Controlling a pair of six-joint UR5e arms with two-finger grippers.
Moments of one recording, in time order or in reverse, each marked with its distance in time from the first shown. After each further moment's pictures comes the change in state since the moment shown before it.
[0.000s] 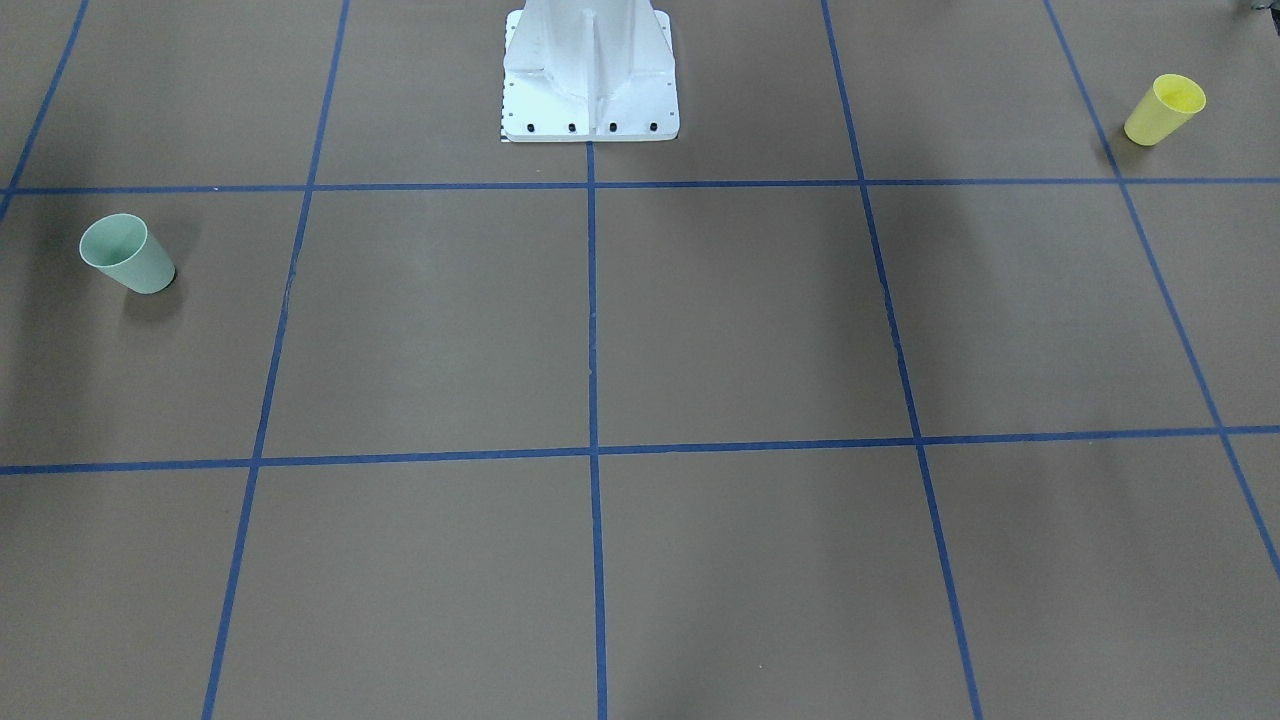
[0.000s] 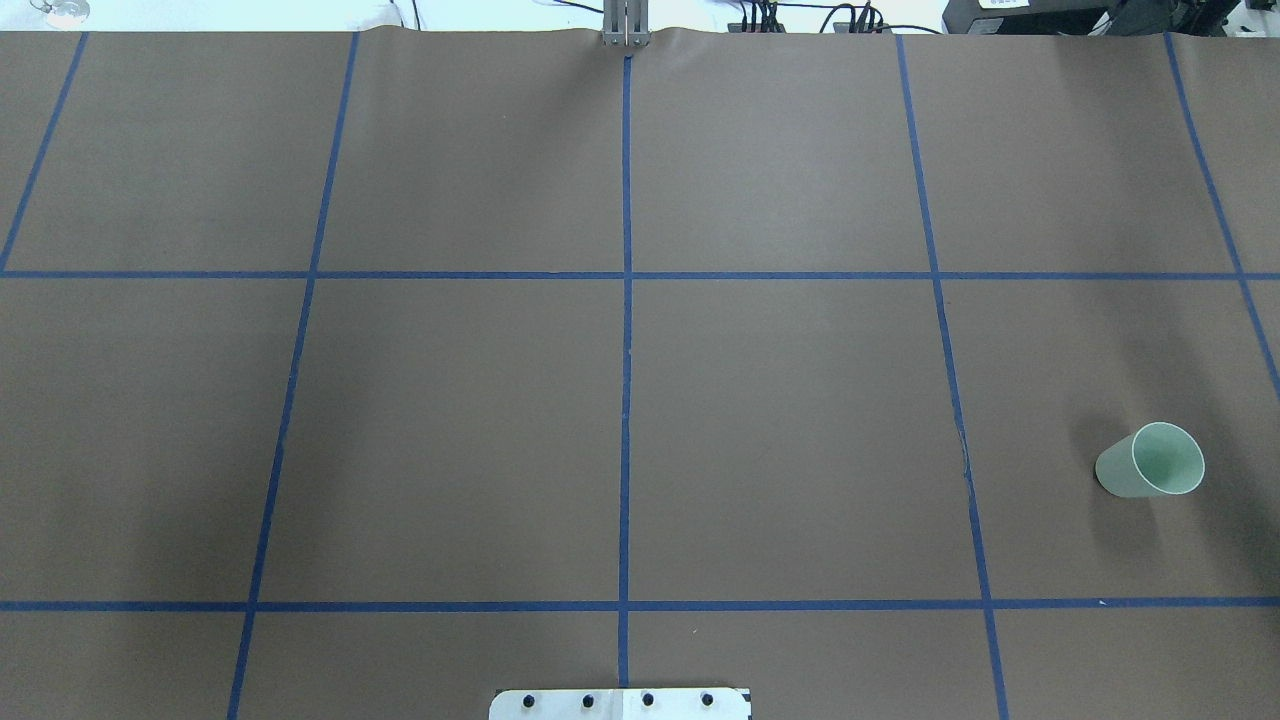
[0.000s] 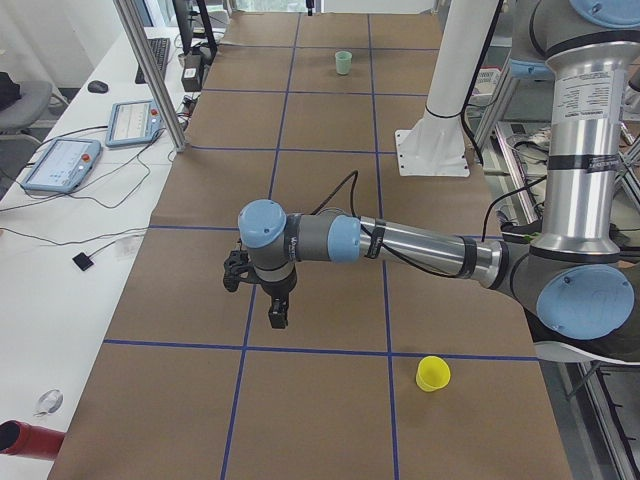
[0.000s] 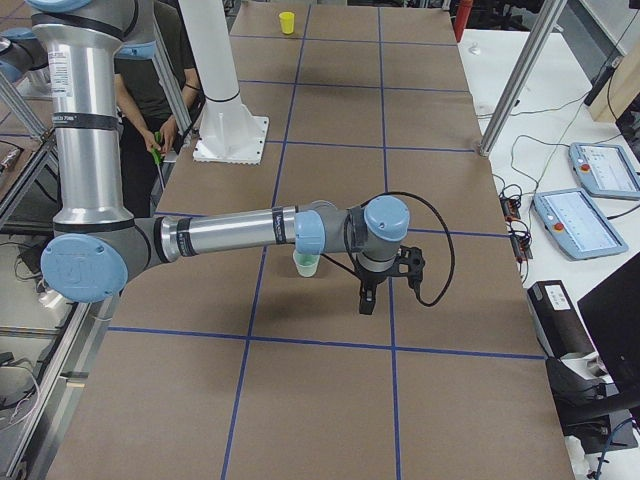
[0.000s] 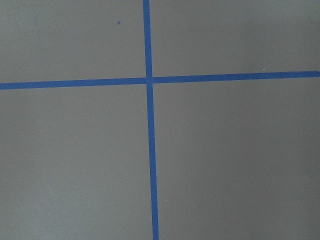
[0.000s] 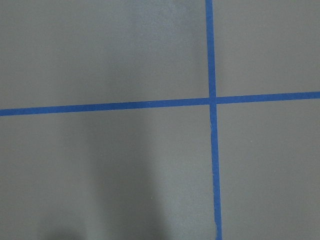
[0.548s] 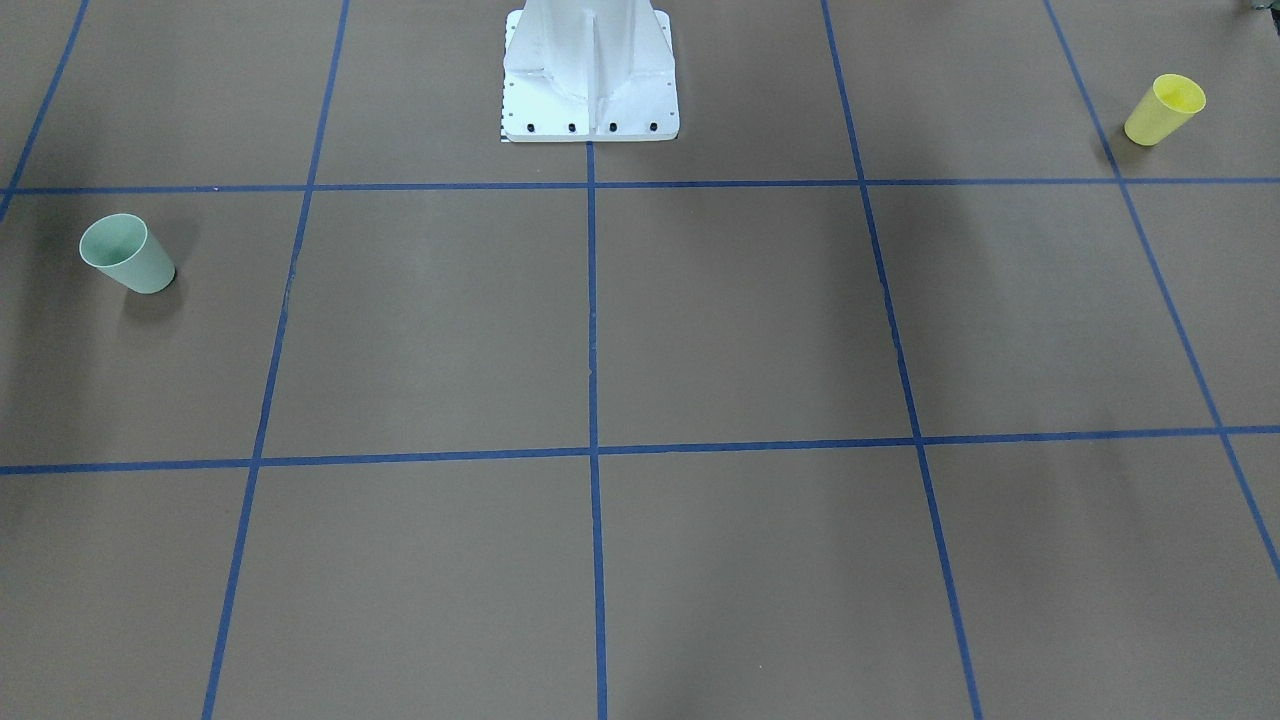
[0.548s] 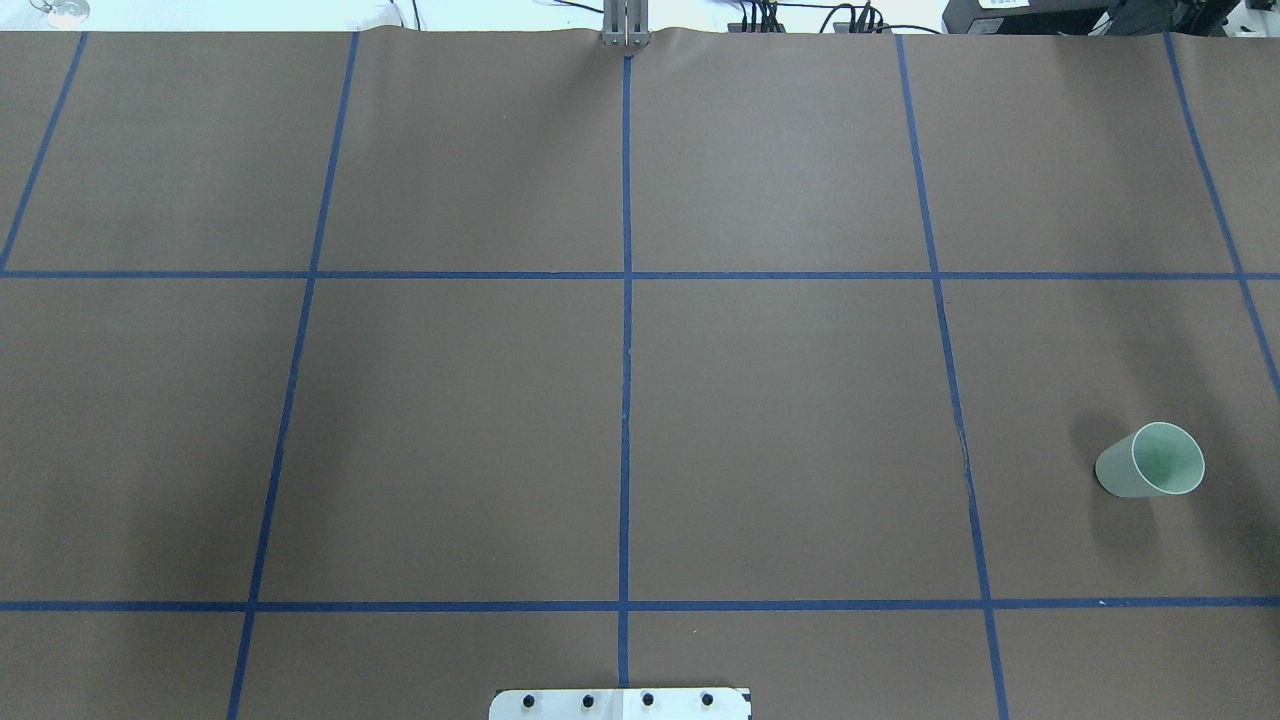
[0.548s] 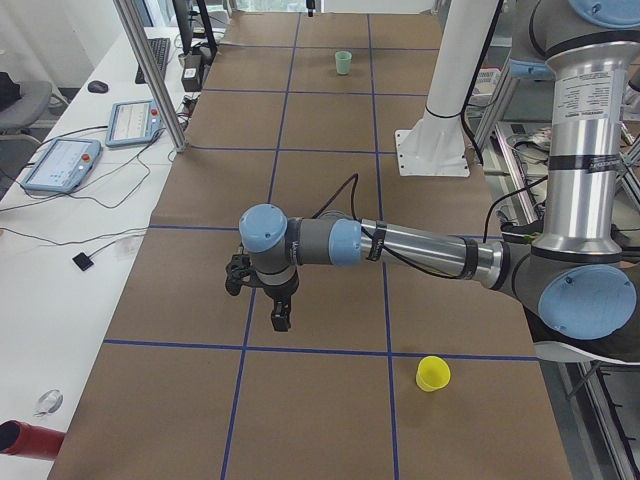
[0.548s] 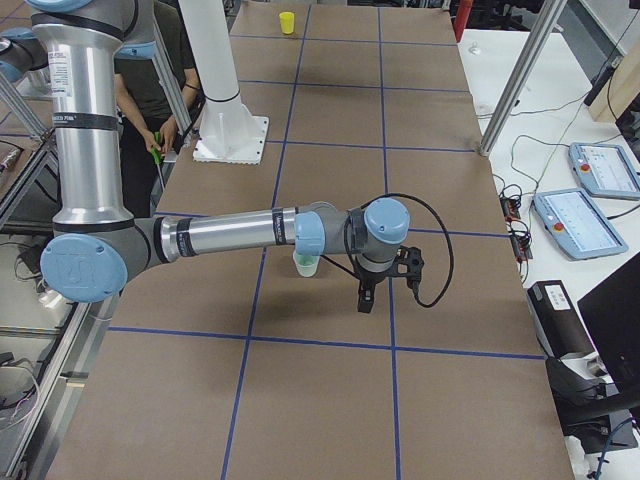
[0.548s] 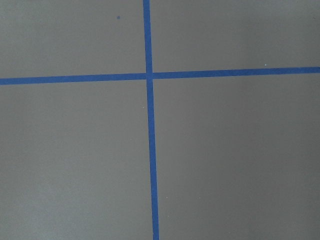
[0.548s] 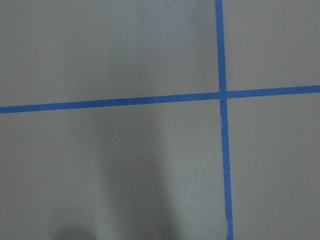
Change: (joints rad) left arm 0.005 0.008 0.011 -0.003 -0.002 0.003; right arm -0.001 -0.001 -0.006 -0.001 0.041 0.003
